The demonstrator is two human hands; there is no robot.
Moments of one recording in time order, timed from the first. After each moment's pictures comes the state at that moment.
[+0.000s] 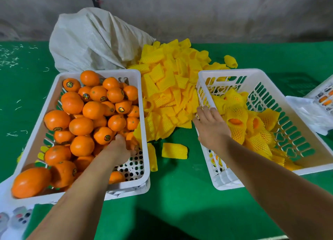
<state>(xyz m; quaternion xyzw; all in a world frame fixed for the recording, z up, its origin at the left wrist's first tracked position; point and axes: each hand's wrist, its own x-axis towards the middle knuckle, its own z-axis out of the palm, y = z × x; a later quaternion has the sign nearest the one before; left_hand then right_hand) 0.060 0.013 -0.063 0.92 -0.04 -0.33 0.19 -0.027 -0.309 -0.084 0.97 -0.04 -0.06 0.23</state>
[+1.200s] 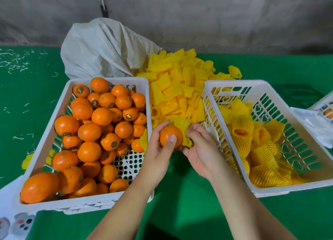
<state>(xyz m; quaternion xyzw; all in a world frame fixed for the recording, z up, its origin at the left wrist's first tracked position) -0.010 -0.053 -0.049 0.65 -0.15 -0.13 0.74 -0.045 -0.194 -0.026 0.47 -0.19 0.07 -0.86</state>
